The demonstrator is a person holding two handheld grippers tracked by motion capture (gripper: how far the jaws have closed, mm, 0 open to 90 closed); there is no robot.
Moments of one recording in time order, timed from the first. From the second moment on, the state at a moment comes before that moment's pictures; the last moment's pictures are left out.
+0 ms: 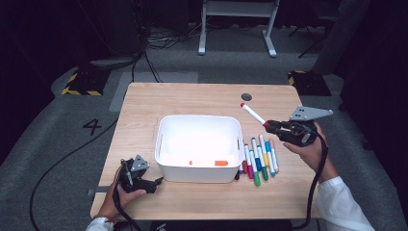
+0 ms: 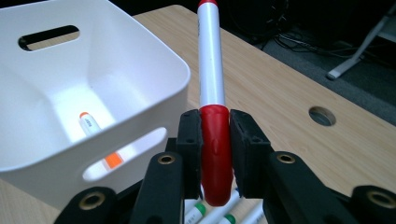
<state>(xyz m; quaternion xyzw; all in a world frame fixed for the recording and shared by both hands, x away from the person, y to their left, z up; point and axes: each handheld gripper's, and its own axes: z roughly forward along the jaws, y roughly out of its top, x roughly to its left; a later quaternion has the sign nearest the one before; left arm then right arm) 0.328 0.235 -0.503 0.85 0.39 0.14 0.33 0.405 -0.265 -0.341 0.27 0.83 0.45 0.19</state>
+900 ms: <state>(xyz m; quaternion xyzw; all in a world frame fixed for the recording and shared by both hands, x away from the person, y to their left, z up) 0.327 0.235 -0.503 0.85 0.40 0.13 0.33 0.424 -0.150 -0.346 0.17 0.88 0.42 0.14</state>
